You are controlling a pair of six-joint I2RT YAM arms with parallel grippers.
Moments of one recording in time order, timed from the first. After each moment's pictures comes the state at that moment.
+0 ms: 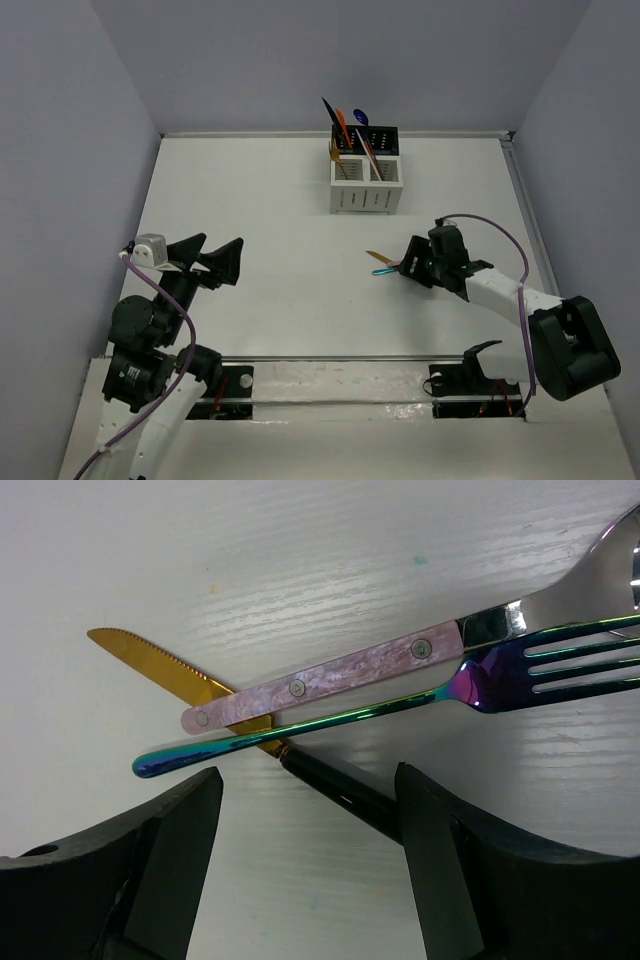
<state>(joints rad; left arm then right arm) -0.36 0.21 0.67 -0.31 -0.04 -0.40 0.34 1.26 0.52 -0.10 0.05 0.61</state>
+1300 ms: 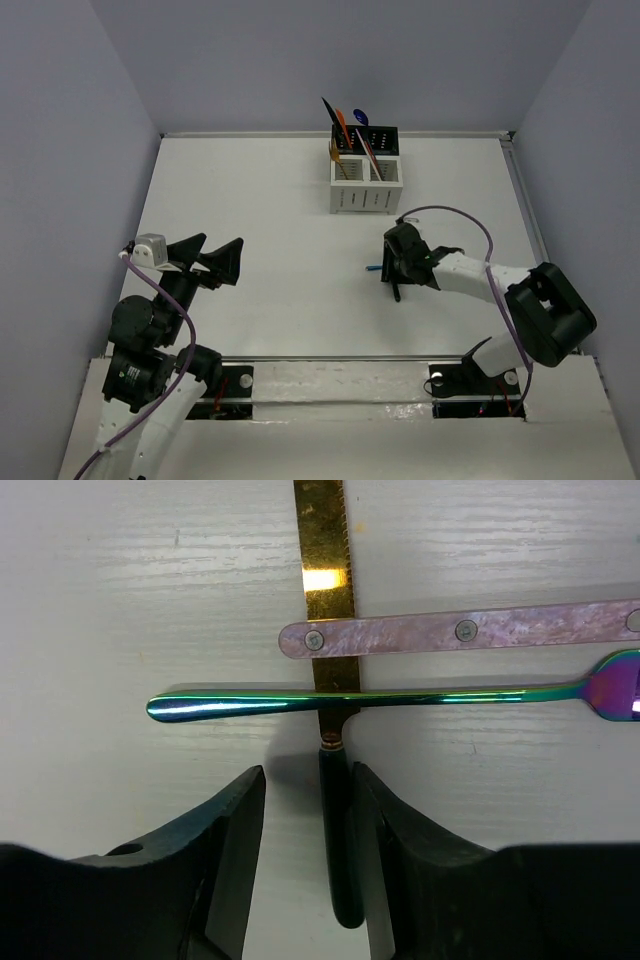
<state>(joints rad) -0.36 0.21 0.67 -0.31 -0.04 -0.40 0.61 1.46 0.70 -0.23 0.19 0.63</state>
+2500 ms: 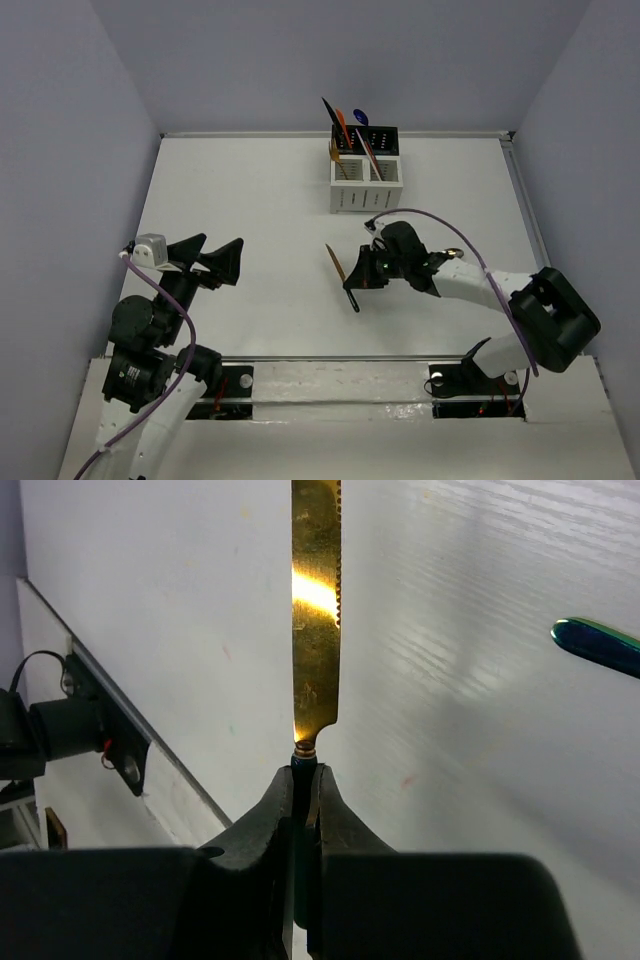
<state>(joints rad) -0.36 0.21 0.67 -0.31 -0.04 -0.40 0.67 1.43 0.68 0.03 -0.41 0.65</state>
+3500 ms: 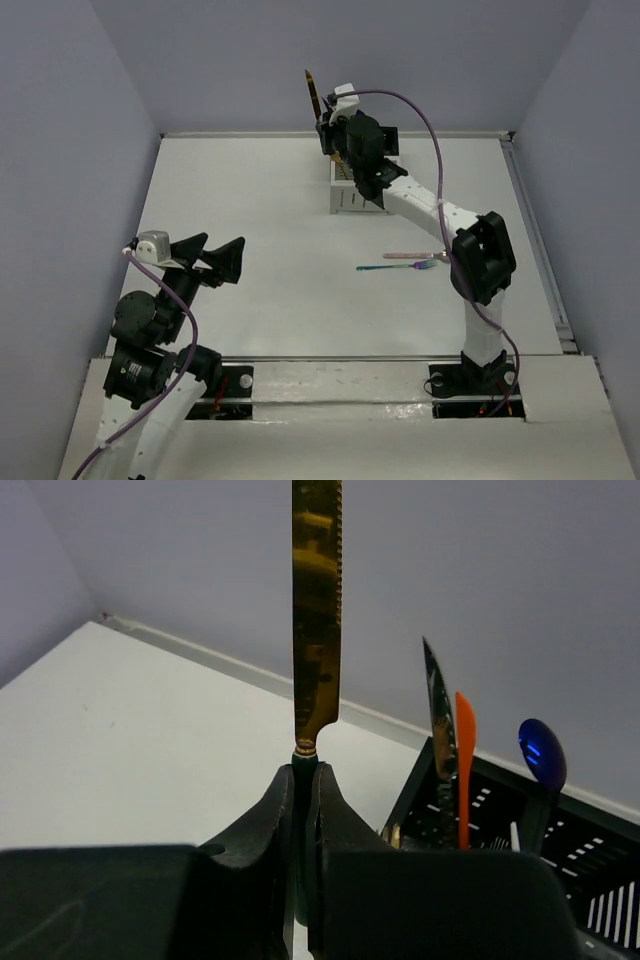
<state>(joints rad) -0.36 0.23 0.67 -0.31 -0.04 -0.40 0.62 1.96 1.70 0.28 0.18 0.02</state>
